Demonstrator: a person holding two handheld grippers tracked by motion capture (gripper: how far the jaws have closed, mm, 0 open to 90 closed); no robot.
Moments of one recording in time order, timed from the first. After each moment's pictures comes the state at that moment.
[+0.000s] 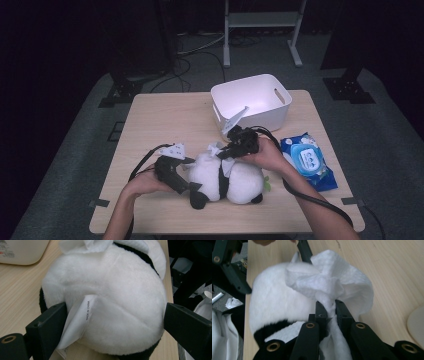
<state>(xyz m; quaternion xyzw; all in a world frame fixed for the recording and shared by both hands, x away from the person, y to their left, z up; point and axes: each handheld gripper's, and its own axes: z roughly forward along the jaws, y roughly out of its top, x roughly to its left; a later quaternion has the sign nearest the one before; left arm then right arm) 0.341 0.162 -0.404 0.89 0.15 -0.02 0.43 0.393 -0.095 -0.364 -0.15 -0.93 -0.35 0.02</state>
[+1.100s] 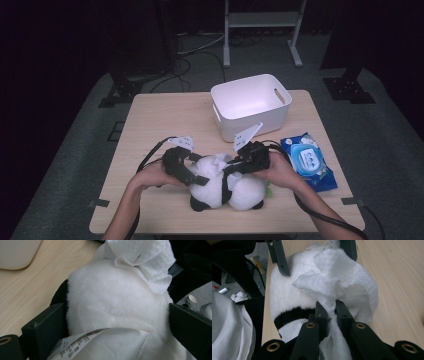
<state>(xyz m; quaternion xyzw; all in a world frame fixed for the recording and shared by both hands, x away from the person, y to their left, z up) 0.356 0.143 -0.393 0.89 0.16 -0.07 0.43 0.347 -0.112 -0.363 -0.10 -0.92 -0.38 0.01</state>
